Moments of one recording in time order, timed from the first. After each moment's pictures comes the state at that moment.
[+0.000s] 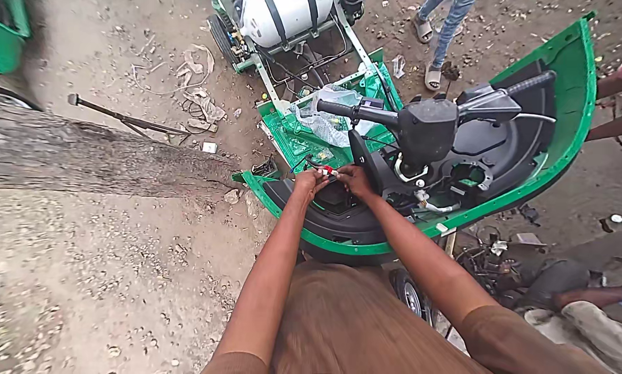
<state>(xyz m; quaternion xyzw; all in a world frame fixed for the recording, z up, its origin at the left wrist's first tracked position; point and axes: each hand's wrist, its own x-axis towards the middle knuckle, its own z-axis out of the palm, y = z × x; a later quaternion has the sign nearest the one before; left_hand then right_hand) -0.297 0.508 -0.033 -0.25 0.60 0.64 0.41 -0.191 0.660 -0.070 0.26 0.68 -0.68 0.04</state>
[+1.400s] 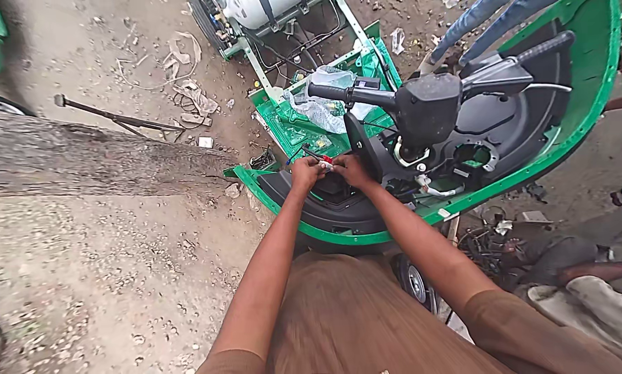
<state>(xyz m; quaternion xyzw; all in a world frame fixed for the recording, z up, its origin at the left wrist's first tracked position) -0.293 0.507 -0.031 0.00 0.78 0.47 0.40 -0.198 0.666 -0.074 0.16 0.84 -0.52 0.07</state>
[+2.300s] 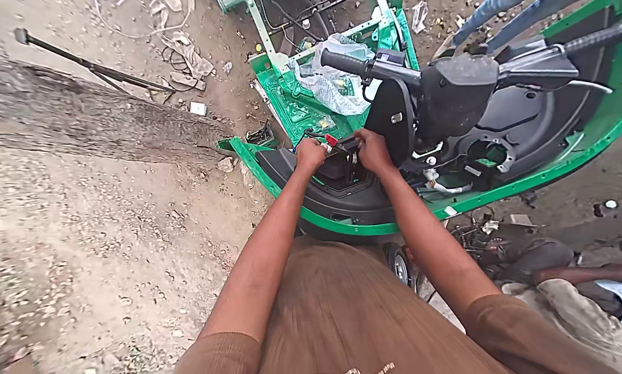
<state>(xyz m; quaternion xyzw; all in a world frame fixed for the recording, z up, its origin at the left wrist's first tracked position) -0.299 0.513 -0.047 -0.03 0.84 0.33 0.42 -0.195 0.687 -0.045 0.24 0.88 -0.39 0.09</state>
